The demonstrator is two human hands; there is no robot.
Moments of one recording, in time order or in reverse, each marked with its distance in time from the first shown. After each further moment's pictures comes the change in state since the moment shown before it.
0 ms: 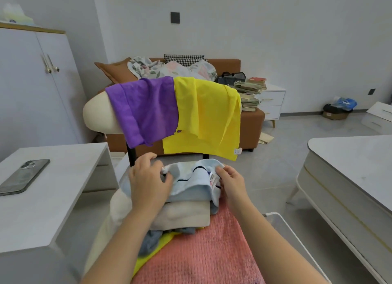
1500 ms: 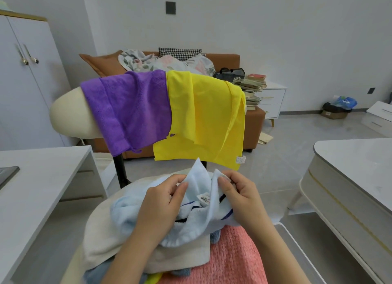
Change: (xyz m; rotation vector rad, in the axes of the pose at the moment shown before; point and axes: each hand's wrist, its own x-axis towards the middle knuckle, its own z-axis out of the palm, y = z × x) left_hand 0.005 0.021 0.033 -0.563 -0.258 -0.023; right_hand -0.004 -0.028 -0.009 -0.326 -0.215 -0.423
